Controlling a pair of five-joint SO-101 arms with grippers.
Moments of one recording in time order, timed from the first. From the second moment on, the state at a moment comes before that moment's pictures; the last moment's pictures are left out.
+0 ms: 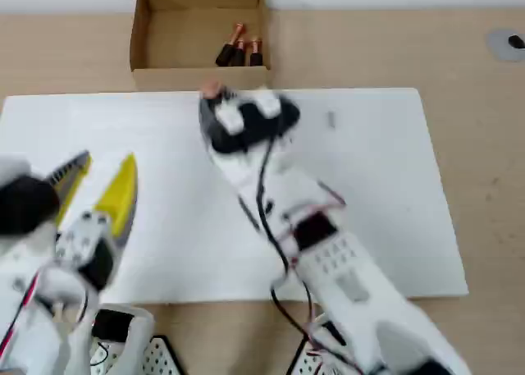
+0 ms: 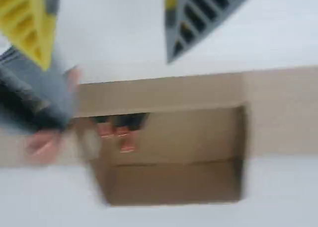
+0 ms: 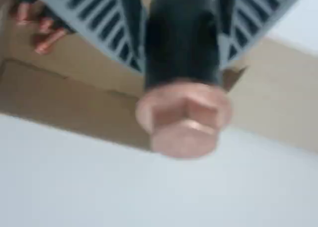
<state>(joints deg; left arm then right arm) 2.9 -73.4 15.2 78.8 -7.6 -33.8 -36.7 57.4 -10.9 -5.8</state>
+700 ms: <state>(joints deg) -14.9 -78.9 57.5 58.6 -7.3 -23.2 41.5 -14.6 -15.6 -5.8</state>
